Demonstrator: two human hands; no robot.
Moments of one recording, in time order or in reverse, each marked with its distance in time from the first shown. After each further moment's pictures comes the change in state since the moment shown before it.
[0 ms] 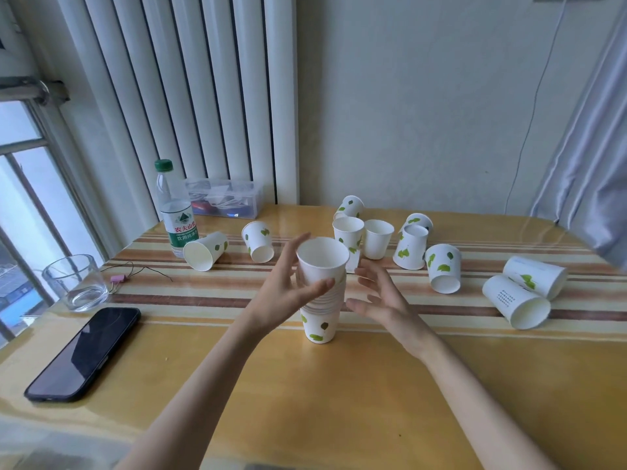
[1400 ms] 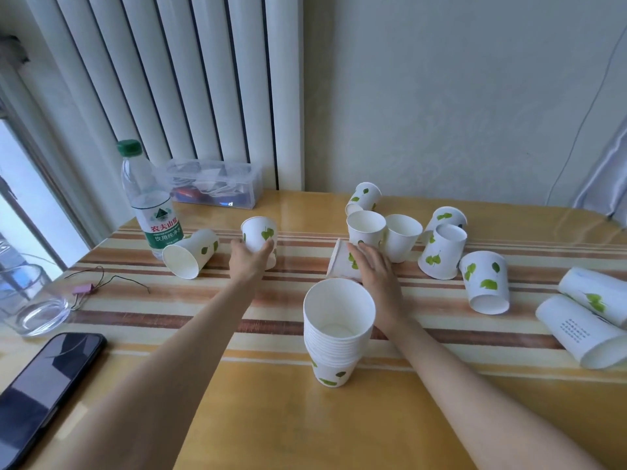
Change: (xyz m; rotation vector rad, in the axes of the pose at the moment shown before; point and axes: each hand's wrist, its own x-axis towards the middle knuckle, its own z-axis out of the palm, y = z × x) left_hand 0.135 -0.124 -0.047 -0.053 0.553 -0.605; right_hand 0.145 0.087 0.007 -0.927 0.349 -0.365
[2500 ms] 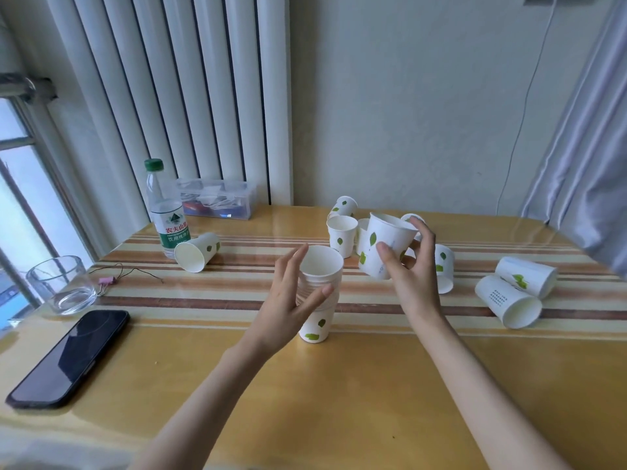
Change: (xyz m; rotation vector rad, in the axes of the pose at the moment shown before) left_hand -0.198 0.003 -0.030 0.218 -0.427 0.726; right_hand -0.061 -0.059 -0.152 0.925 0.310 0.359
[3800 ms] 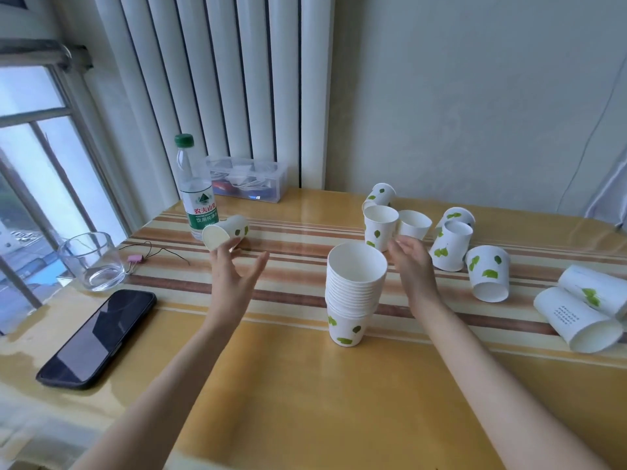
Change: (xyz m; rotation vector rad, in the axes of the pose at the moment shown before) left_hand 0.019 -0.100 -0.066 -0.077 0.505 -0.315; right_hand 0.037 0.054 0.050 -0.071 -0.094 0.377
